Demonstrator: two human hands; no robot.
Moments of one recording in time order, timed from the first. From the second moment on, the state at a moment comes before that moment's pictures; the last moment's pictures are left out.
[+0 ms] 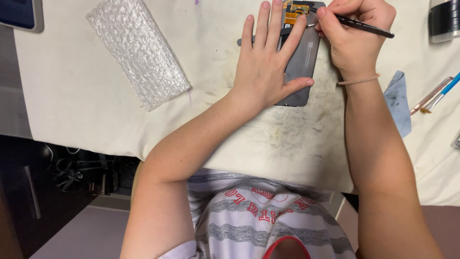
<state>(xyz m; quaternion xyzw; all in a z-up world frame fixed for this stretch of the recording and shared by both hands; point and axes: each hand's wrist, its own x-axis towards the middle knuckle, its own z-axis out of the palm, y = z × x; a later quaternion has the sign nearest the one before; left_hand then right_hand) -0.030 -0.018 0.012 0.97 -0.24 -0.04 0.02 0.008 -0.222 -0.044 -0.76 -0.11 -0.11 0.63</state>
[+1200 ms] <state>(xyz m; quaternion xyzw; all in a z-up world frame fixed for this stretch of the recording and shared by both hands) -0.029 -0.018 0.012 0.97 -0.24 -0.04 0.00 0.009 -0.221 -0.044 -0.75 -0.11 -0.12 0.64</state>
